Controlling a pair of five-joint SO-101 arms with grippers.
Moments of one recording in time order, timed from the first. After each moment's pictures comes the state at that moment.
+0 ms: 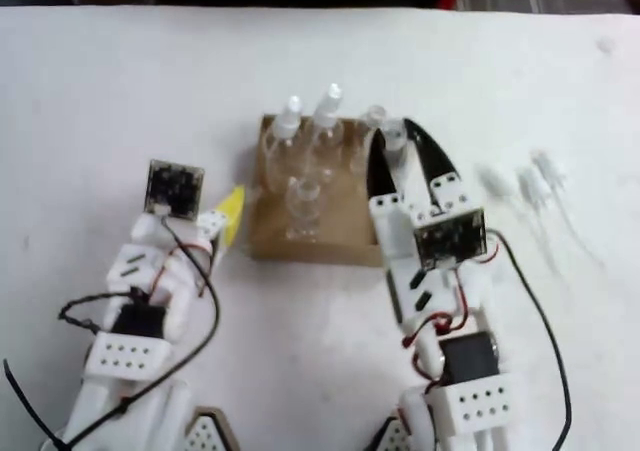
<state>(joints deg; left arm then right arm) -0.6 -60.0 83.5 12.8 -4.4 -15.8 -78.5 73.9 7.3 13.8</state>
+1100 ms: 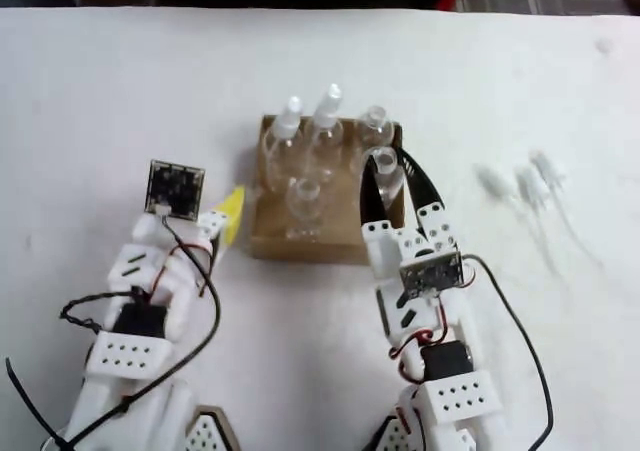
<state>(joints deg) -0.6 -60.0 83.5 12.8 -4.4 -15.9 -78.6 96.4 -18.5 13.9</state>
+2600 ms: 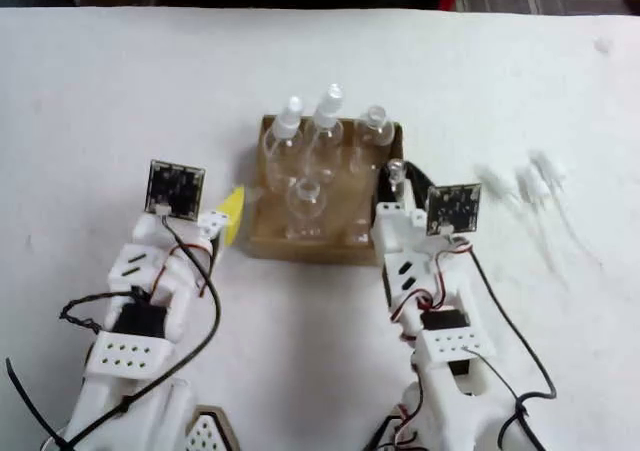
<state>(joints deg) -0.6 -60.0 83.5 12.8 -4.4 -11.5 -45.1 86.7 -22.3 -2.2</state>
